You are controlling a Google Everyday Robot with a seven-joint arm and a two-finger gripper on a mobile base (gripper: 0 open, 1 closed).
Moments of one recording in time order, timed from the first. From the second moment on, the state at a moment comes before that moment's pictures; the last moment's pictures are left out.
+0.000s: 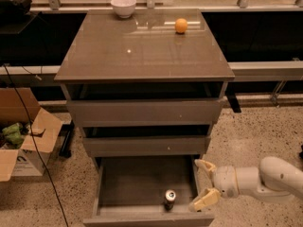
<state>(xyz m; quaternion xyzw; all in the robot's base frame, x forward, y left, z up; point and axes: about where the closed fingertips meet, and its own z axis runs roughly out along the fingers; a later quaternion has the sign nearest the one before) 0.439 -0.147 0.549 -0.45 0.71 0.40 0.36</state>
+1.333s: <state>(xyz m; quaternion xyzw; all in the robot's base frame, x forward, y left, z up) 0.454 -0.087 0.415 -0.42 0.75 0.39 0.33</state>
